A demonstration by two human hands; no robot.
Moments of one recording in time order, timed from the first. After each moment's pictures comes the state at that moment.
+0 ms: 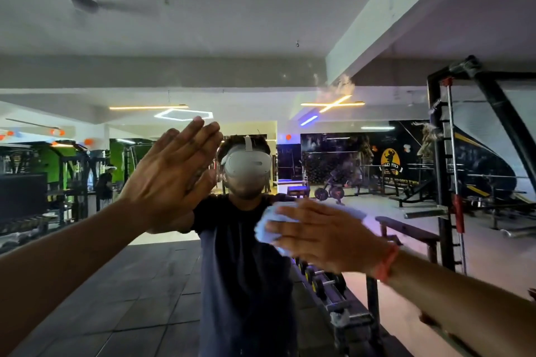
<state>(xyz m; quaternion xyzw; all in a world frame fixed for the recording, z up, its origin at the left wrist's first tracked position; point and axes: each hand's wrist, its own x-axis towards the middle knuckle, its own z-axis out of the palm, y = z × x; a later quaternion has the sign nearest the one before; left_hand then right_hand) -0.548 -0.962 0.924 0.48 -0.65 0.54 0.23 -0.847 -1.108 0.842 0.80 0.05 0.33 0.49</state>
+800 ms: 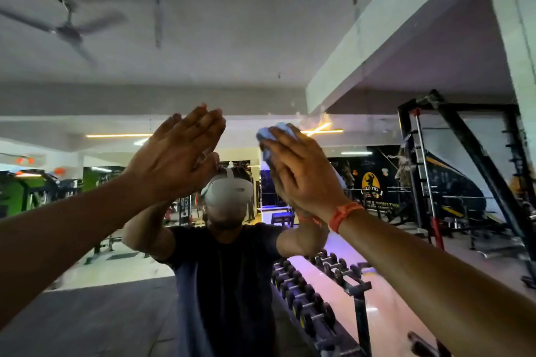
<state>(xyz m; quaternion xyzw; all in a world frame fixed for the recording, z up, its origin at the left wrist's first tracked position) -0.572 -0.971 1.009 0.46 -0.64 0.57 0.21 -0.816 -1.098 0.968 0.71 -0.14 0.58 0.36</state>
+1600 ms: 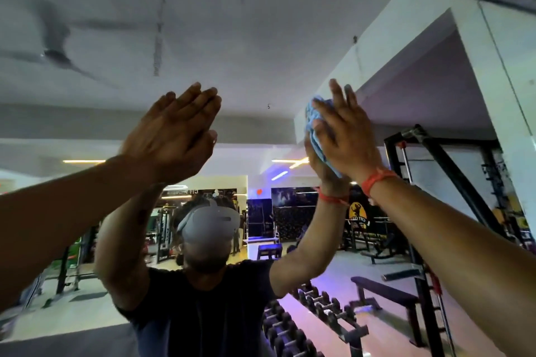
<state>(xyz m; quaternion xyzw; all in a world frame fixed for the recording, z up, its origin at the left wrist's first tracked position) -0.560 -0.995 1.090 0.44 -0.59 0.62 0.27 -0.870 -1.130 1.084 0.63 -0.25 0.61 0.41</state>
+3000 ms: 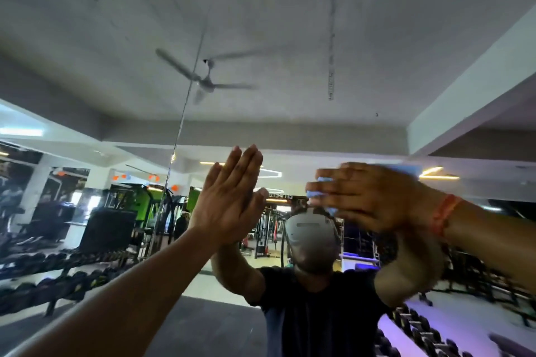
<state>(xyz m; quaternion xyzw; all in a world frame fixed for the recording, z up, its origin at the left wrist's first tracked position) -0.397 -0.903 0.978 0.60 -0.50 0.54 0.33 -0.675 -1.053 1.057 0.75 0.12 0.28 0.59</state>
